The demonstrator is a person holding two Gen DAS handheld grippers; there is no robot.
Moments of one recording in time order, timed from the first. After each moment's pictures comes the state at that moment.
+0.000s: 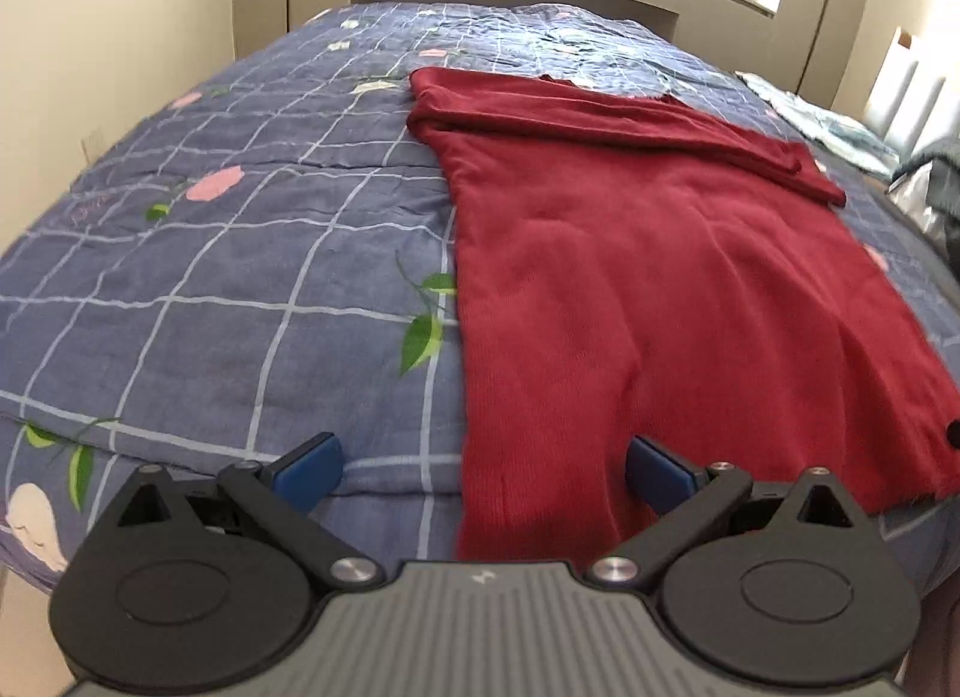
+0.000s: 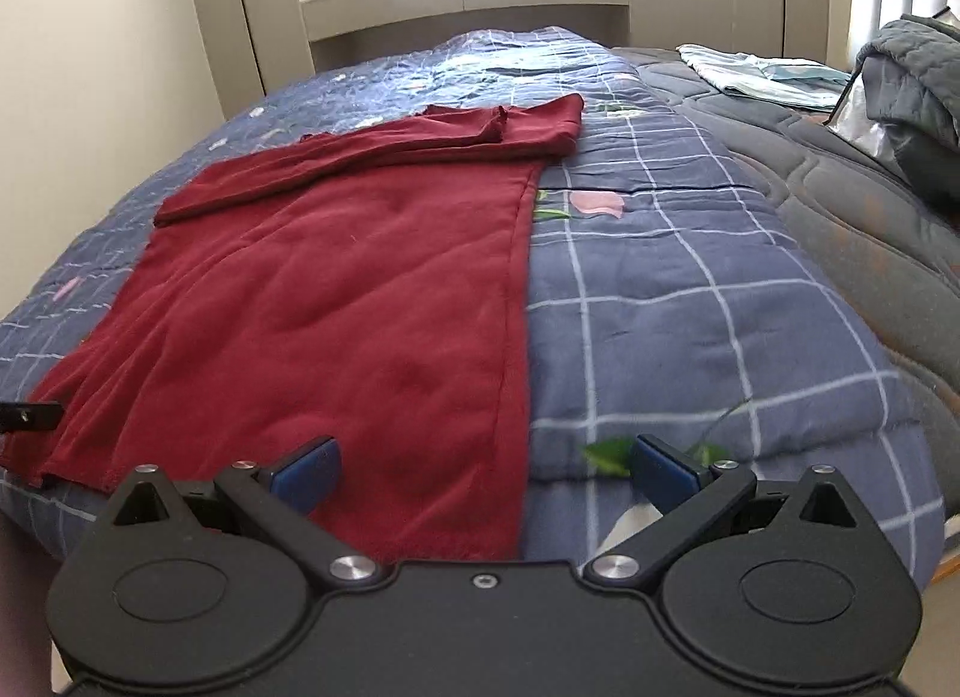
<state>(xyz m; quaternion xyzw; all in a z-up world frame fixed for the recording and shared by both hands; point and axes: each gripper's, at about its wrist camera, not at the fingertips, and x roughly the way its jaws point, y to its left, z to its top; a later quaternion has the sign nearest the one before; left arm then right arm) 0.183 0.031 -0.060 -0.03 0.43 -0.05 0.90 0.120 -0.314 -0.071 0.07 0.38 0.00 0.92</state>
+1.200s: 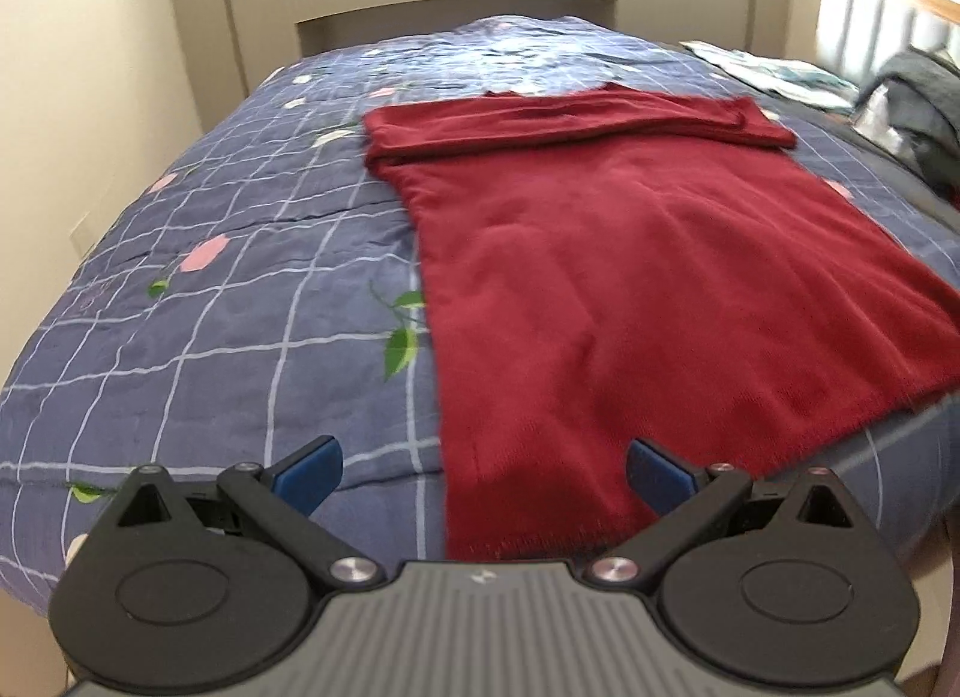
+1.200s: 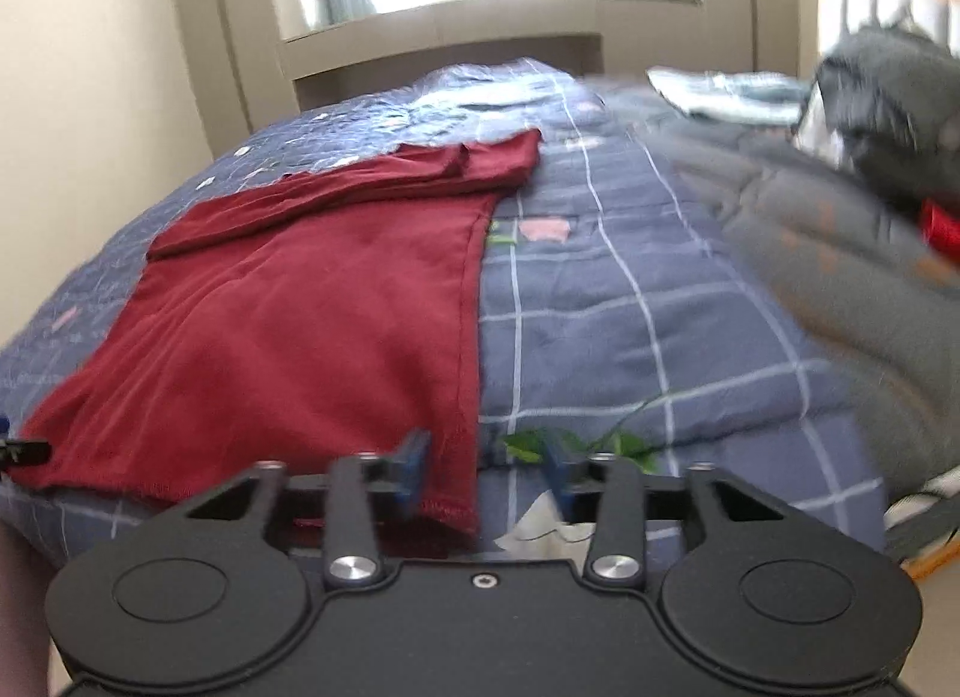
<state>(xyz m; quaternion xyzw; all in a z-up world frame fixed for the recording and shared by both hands) 0.157 0.015 -0.047 0.07 0.41 -0.09 0.91 0.087 -0.337 -0.053 0.05 0.33 -0.01 0.94</state>
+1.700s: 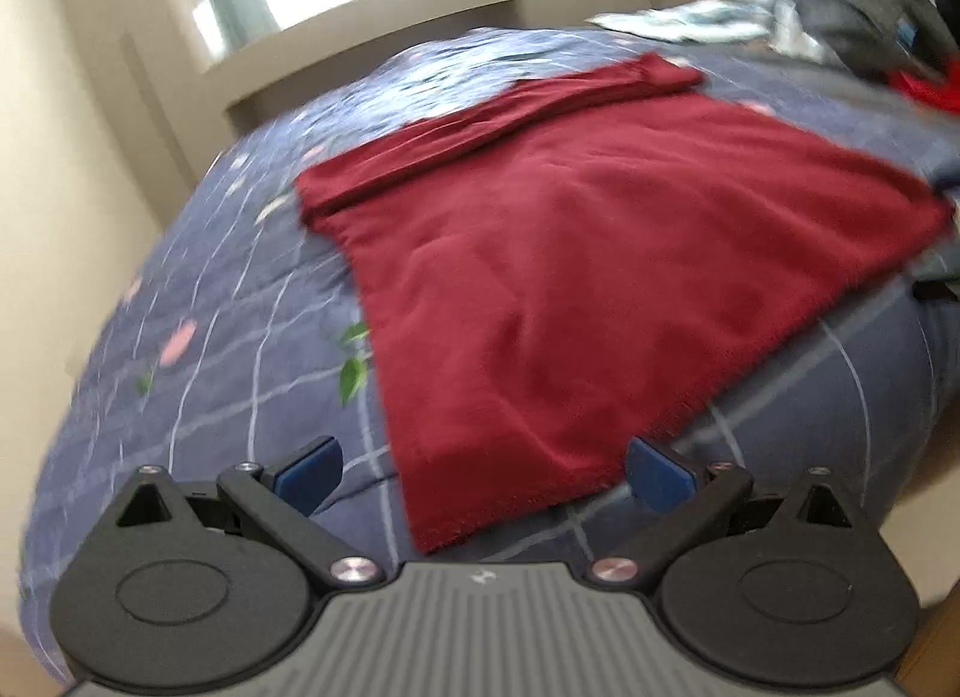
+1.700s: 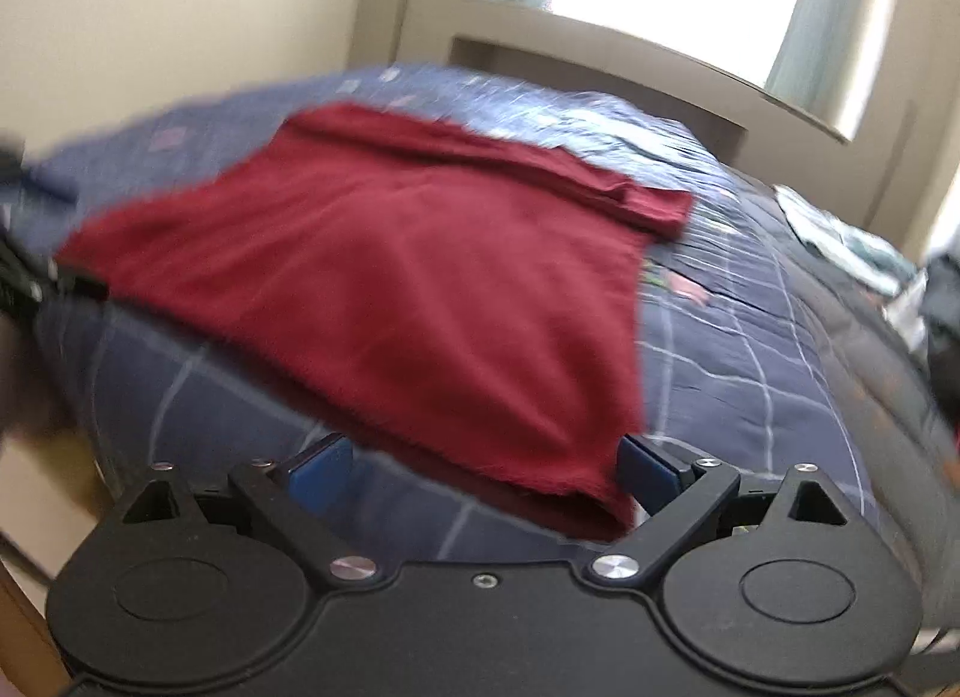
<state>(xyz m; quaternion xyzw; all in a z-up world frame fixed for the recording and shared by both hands) 0.125 -0.018 -0.053 0.21 0.36 -0.14 0.90 0.077 -0.250 -0.073 -0.18 0.33 0.07 0.92</state>
